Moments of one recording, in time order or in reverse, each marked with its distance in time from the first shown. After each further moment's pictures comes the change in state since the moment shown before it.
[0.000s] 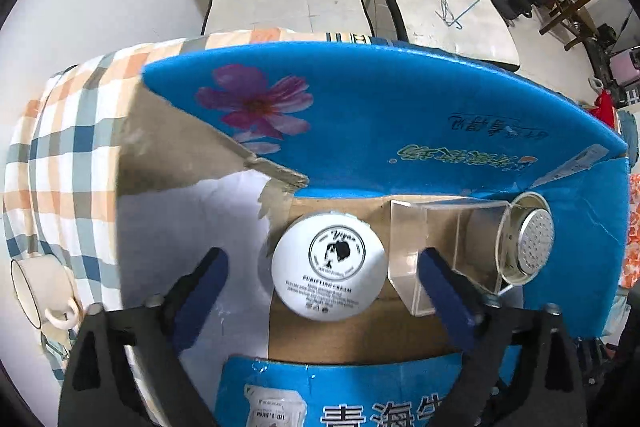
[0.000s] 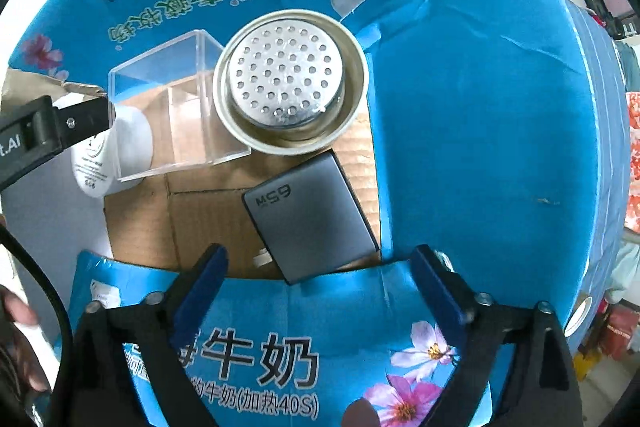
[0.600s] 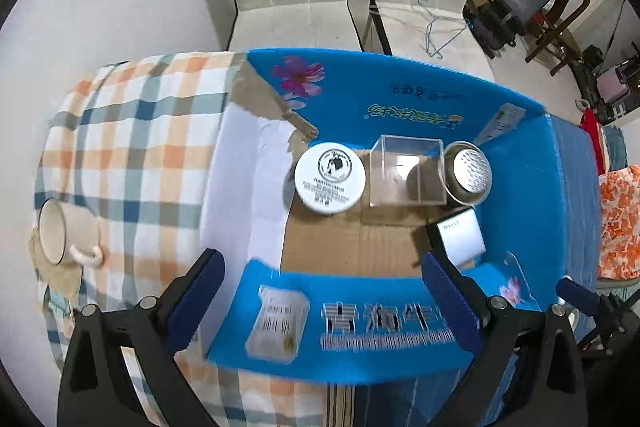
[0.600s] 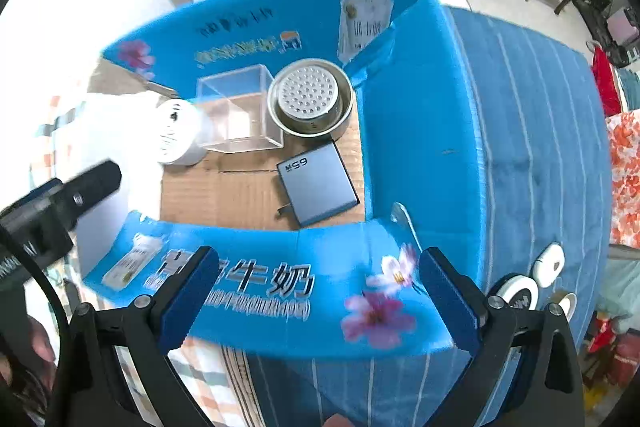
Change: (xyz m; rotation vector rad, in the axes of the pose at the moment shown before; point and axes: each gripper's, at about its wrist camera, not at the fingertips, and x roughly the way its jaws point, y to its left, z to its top) left arm -0.092 0.012 -0.090 -0.026 -0.160 -0.012; right arm -0.101 -0.014 -0.084 -0.081 -0.198 0.078
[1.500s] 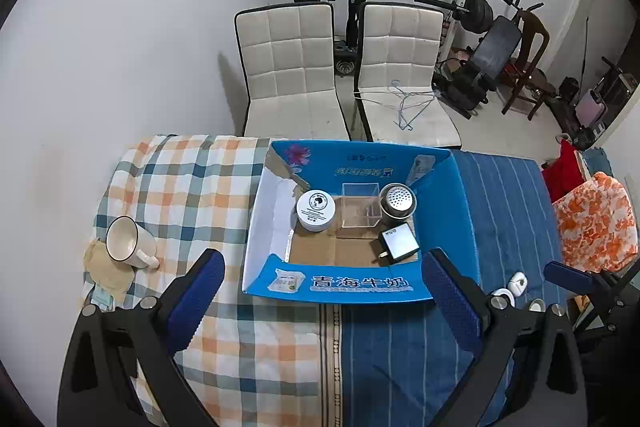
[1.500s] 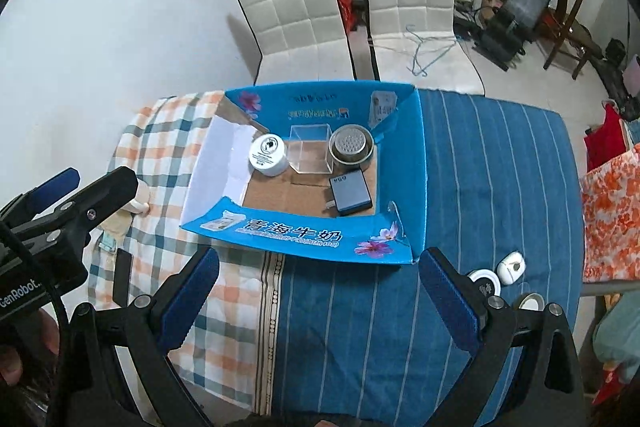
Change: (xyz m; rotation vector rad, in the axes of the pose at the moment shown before) left arm -0.174 -0.036 -0.074 0.039 -0.304 0.028; right arm -0.171 -0.006 -0.089 -0.129 -0.256 0.155
